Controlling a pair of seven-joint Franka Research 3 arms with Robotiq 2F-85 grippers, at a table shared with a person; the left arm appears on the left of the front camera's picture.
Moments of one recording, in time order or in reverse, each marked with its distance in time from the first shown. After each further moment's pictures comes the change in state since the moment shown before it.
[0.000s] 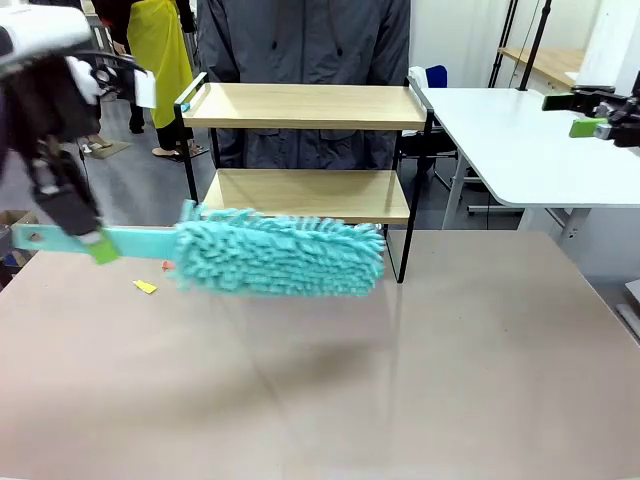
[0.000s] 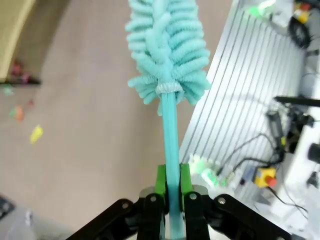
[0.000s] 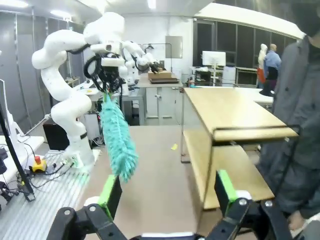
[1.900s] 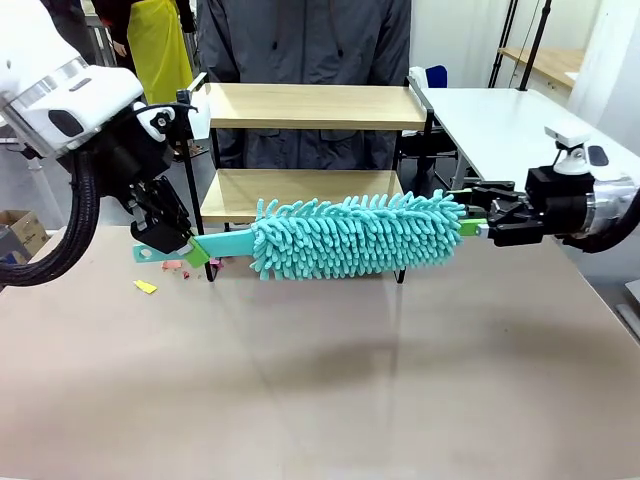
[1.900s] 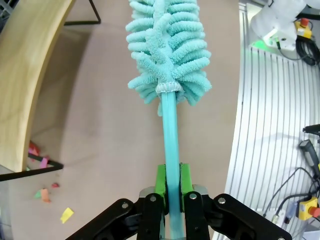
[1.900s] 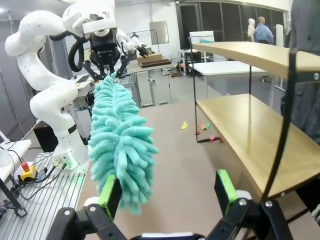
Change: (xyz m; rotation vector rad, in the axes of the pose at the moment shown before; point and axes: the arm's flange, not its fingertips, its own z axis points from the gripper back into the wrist) left arm 0.027 0.027 -0.053 0.061 -0.247 -0.217; right arm -0.108 0.057 -0.129 -0.074 0.064 -0.117
